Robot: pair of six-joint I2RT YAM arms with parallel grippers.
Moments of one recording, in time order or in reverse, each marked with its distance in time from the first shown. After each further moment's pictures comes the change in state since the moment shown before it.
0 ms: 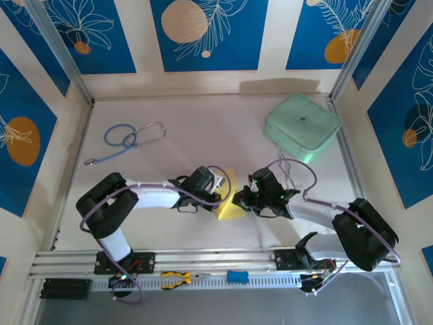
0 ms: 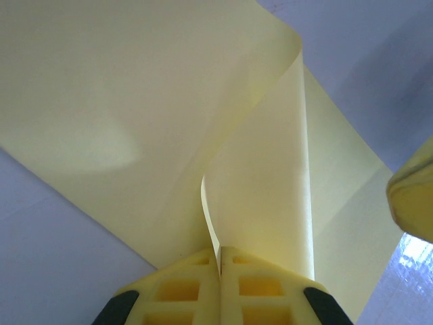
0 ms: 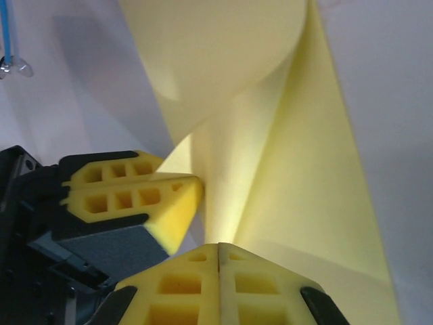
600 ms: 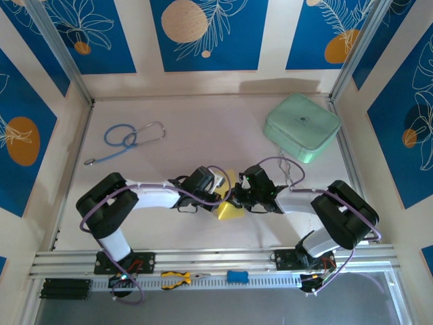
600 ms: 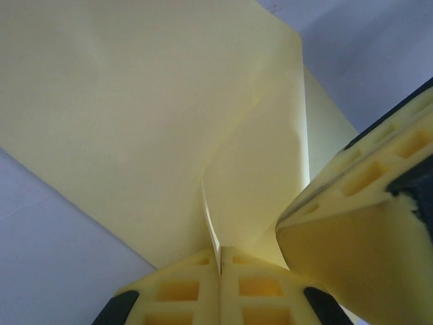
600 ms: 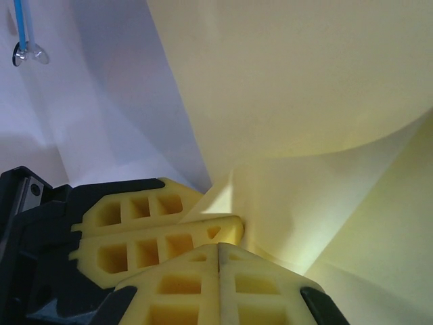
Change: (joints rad) left arm 0.000 0.000 0.000 0.000 0.000 0.000; right arm 0.023 0.192 0.048 0.179 -0.060 0.033
